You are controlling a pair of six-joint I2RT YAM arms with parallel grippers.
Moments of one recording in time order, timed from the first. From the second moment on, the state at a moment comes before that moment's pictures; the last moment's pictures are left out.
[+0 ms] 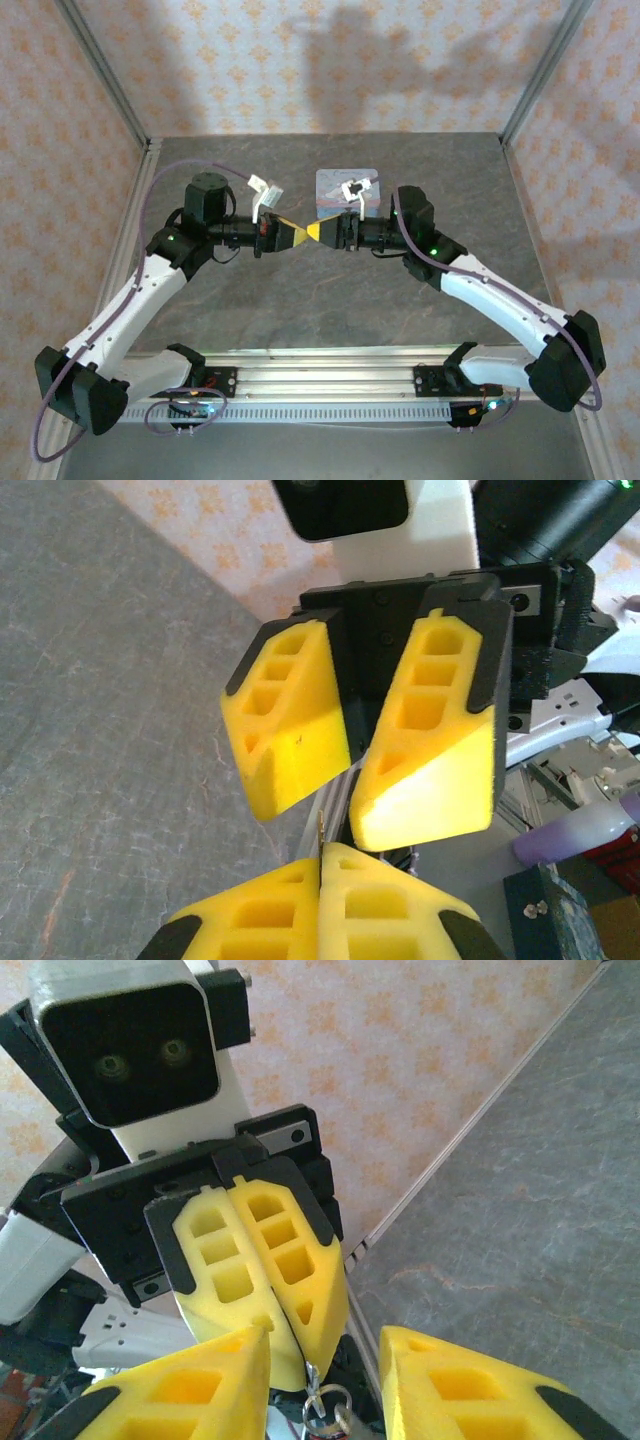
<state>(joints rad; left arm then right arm) -0.37 1.11 1.03 -0.38 0.98 -0.27 0.68 1.20 0.93 0.12 -0.74 0.73</state>
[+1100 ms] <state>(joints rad) -0.37 1.14 1.04 -0.38 0.96 -0.34 0.67 1.23 0.89 0.25 -0.74 0.81</state>
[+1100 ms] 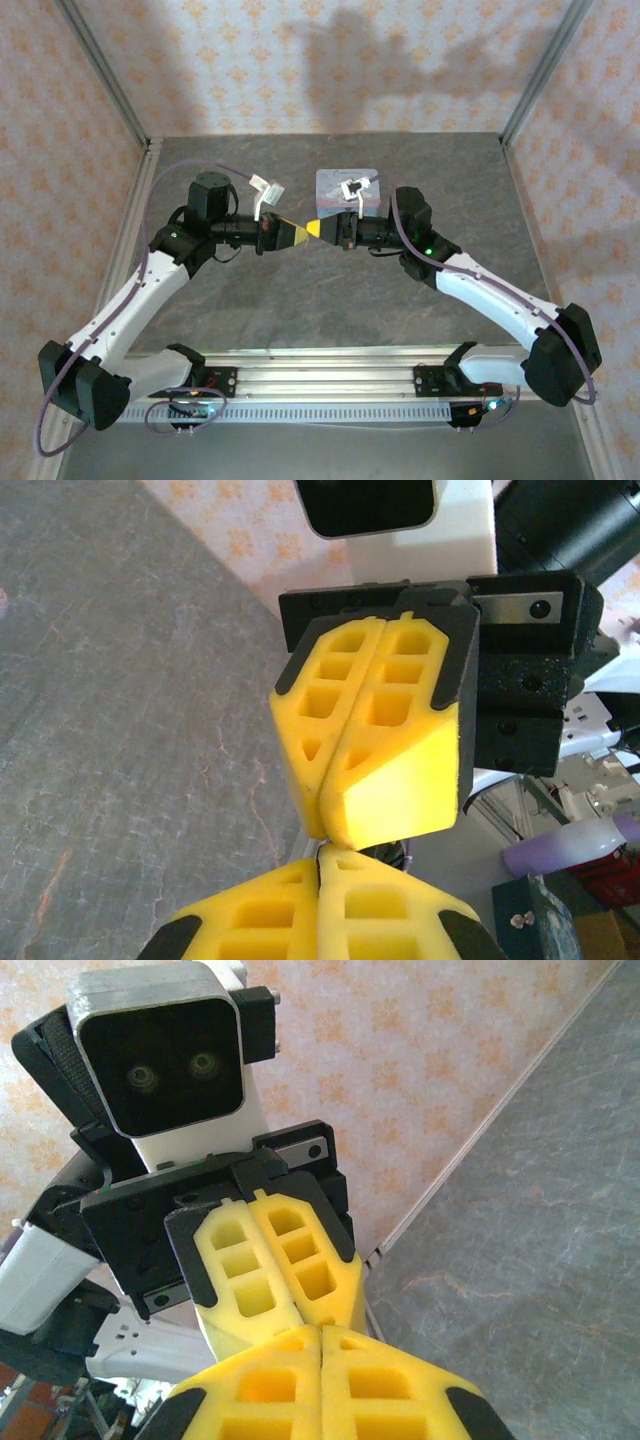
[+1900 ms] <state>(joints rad) -0.34 1.10 0.83 0.04 0.86 -0.73 0.65 1.25 0.79 0.42 -0.55 0.93</state>
